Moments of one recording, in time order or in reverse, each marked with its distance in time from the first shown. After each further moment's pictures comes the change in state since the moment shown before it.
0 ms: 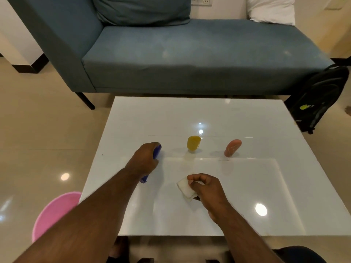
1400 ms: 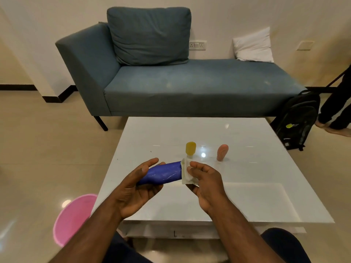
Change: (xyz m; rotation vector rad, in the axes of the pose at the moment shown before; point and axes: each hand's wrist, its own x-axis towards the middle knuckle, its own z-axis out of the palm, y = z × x) left_hand -0.222 0.044 -0.042 -1.573 -0.215 -0.034; right_hand -0.135 -0.067 0.001 0.545 0.019 -0.083
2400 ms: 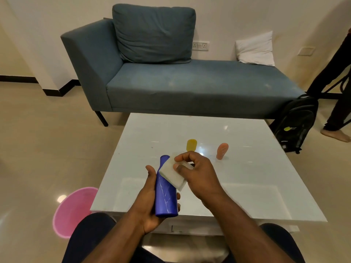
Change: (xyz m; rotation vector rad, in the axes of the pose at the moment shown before) left_hand -0.024 -0.048 0.041 -0.093 0.211 -0.207; right_hand -0.042 -0.018 0.024 -0.675 -0.208 -0.448
